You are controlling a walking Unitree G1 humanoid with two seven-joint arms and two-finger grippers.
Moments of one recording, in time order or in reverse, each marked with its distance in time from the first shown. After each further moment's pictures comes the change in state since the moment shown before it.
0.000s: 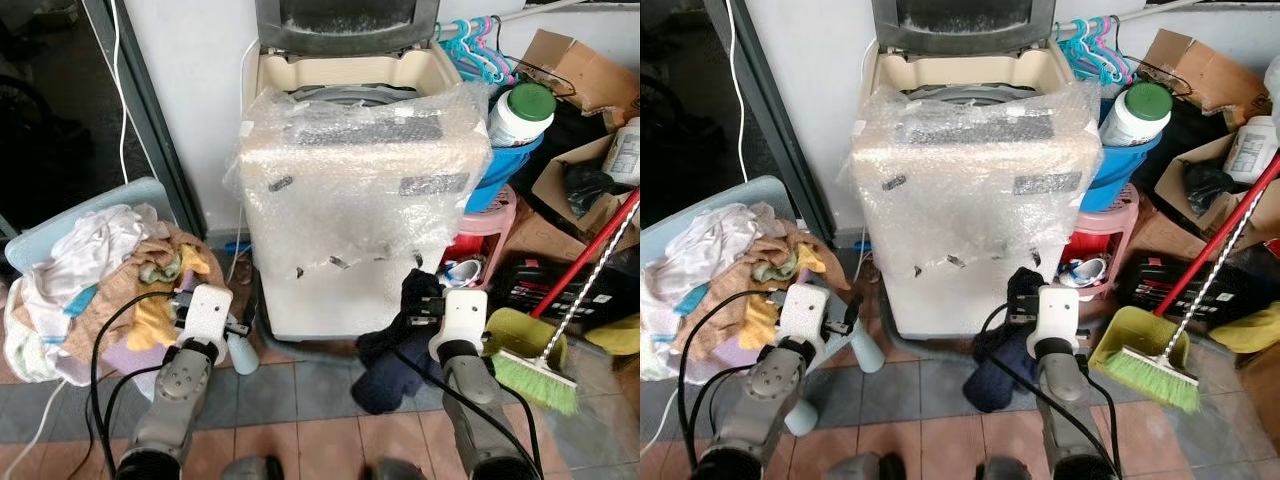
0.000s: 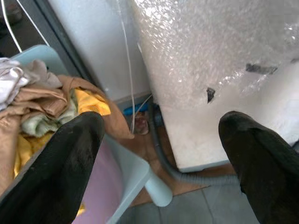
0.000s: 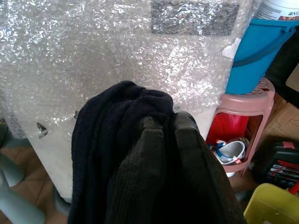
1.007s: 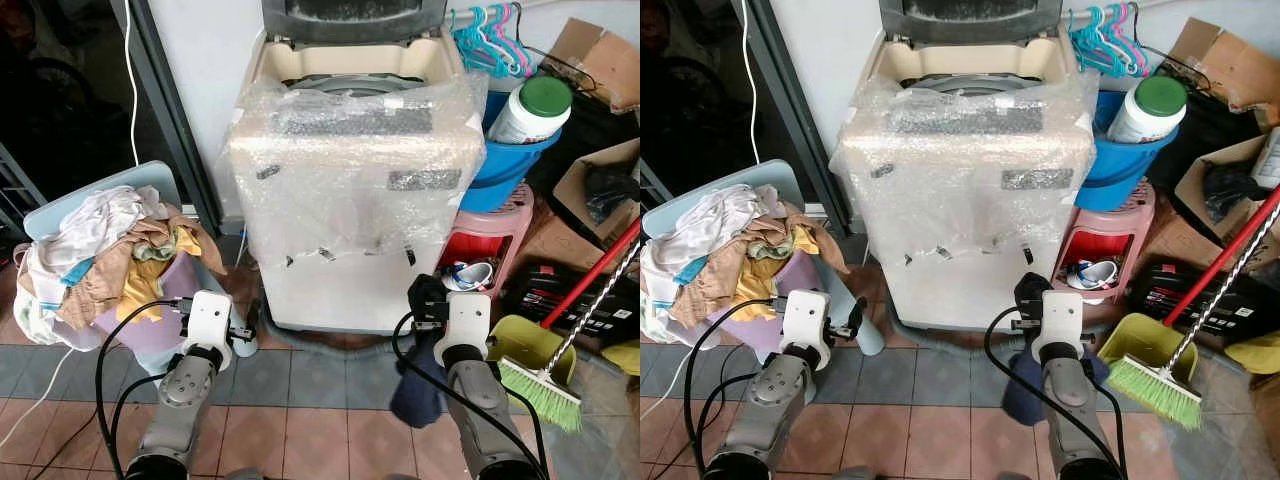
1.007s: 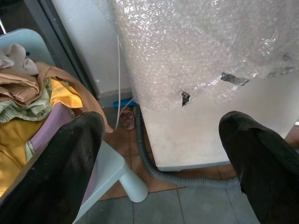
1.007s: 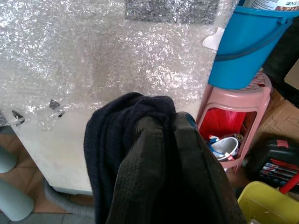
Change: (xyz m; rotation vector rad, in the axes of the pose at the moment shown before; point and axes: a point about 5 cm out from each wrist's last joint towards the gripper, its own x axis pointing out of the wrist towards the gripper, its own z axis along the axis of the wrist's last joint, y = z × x) left arm 0.001 -0.002 0.001 -0.084 -0.009 0.005; right arm -0.004 -0.004 -0.007 -0.003 0.020 -0.008
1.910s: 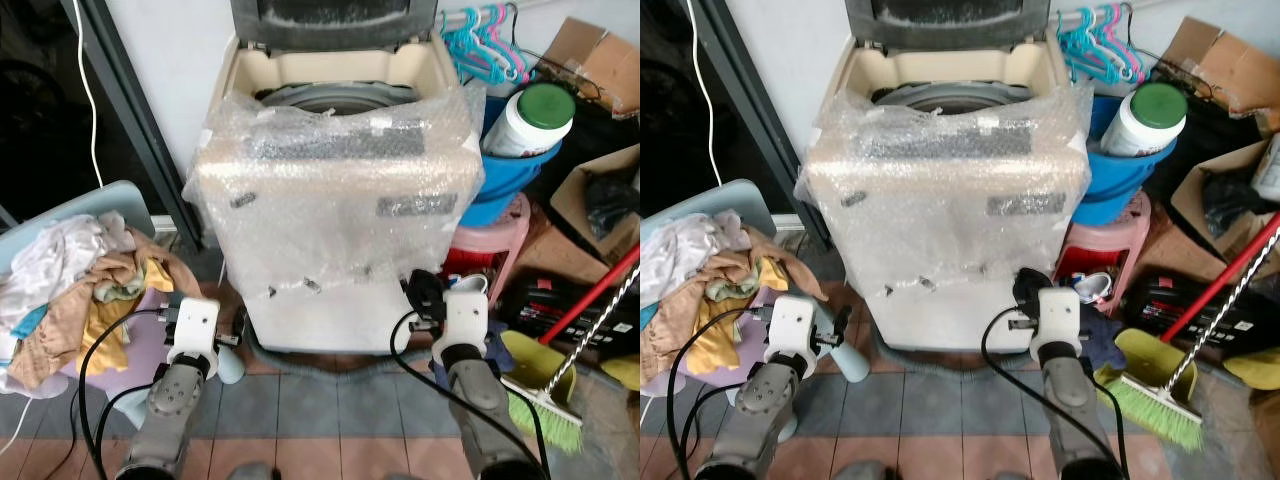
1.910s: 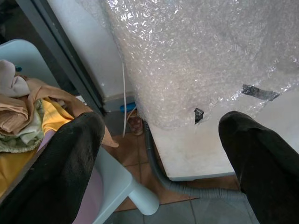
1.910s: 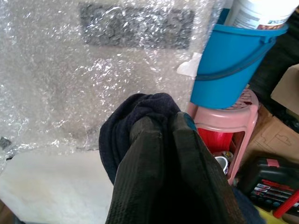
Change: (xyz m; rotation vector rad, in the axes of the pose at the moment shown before) left arm -0.017 0.013 -0.014 0.038 0.042 0.069; right arm -0.004 -0.007 0.004 -0.016 -0.052 0.006
